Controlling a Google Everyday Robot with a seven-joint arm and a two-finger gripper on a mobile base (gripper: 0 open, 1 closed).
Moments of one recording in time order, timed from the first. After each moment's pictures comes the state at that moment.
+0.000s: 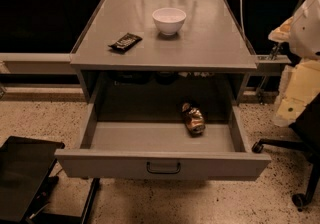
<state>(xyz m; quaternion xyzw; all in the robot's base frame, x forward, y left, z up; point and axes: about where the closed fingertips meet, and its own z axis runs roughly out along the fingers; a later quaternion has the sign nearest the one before) 0.438 -0.217 0.976 -0.60 0.78 -0.03 0.16</state>
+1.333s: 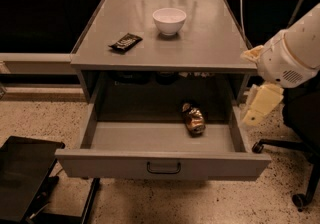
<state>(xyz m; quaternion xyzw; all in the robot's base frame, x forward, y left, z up) 0.488 -0.196 0.901 -0.61 0.76 0.03 0.23</state>
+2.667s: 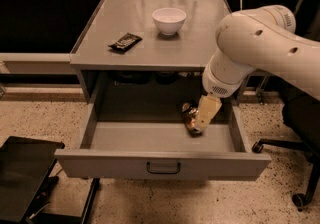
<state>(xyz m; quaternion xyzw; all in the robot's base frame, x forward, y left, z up) 0.566 -0.142 0.804 -0.59 0.78 -0.05 0.19</state>
